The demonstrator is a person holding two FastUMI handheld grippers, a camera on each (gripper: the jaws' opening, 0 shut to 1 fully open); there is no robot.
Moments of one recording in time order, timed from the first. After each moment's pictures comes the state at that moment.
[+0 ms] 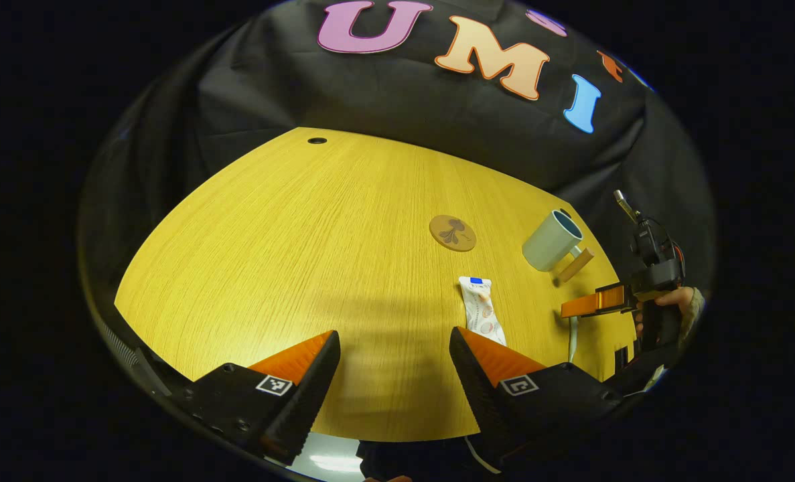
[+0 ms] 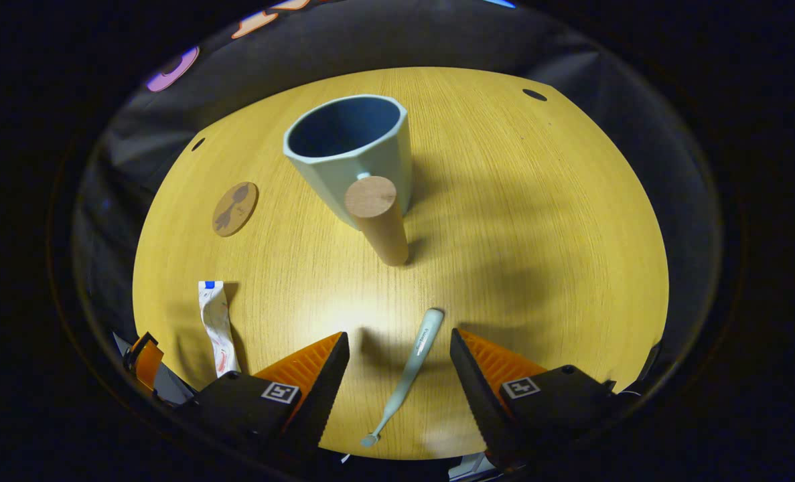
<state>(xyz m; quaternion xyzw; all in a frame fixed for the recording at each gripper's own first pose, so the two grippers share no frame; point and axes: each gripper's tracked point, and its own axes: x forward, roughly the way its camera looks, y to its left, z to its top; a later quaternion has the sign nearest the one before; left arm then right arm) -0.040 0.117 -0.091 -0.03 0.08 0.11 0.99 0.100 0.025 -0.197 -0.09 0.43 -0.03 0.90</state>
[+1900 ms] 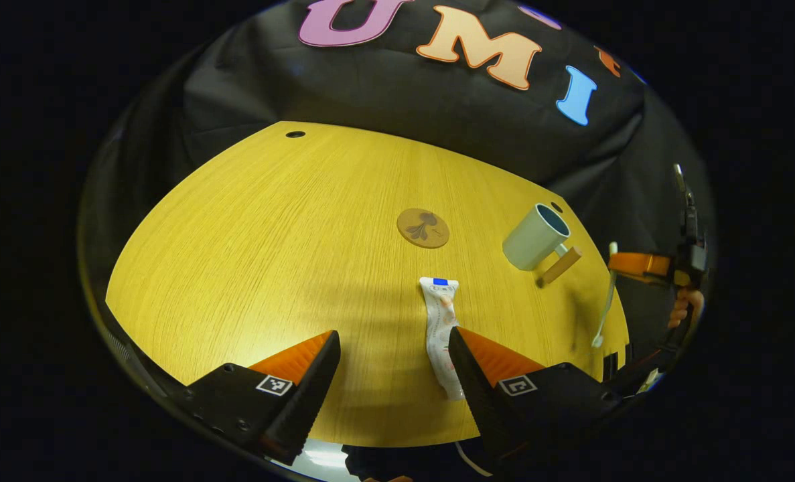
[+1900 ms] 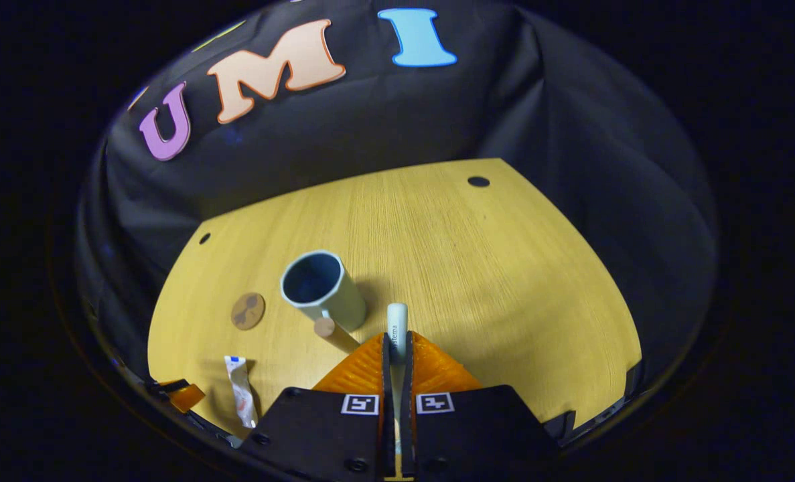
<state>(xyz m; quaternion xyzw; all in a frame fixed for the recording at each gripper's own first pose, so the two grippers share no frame) -0.014 0.070 -0.088 -0.04 0.10 0.09 0.99 0.111 0.008 -0.032 -0.05 0.16 -0.01 0.99</state>
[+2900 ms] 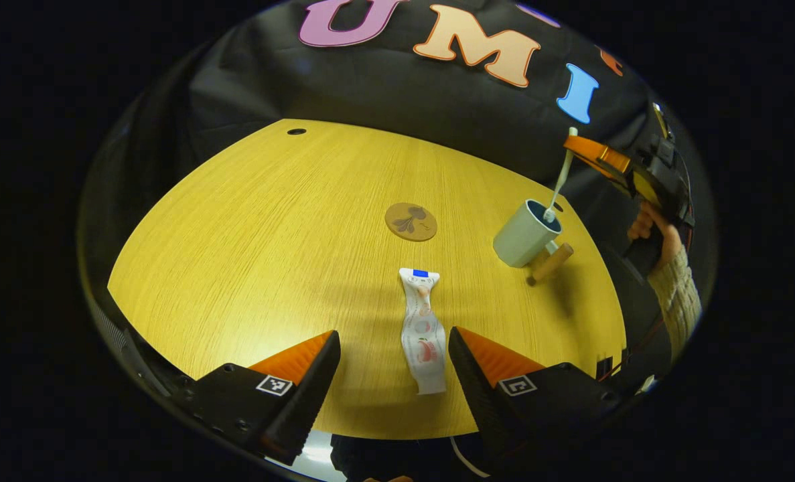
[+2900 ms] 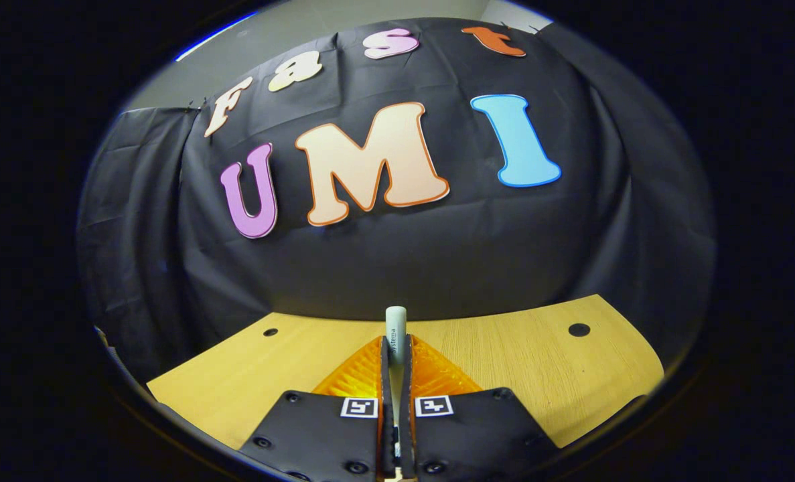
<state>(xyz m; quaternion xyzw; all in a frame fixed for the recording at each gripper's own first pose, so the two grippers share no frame) -0.017 0.041 -0.097 -0.05 0.11 0.11 0.99 0.220 0.138 0.059 -0.08 -0.07 0.17 0.98</state>
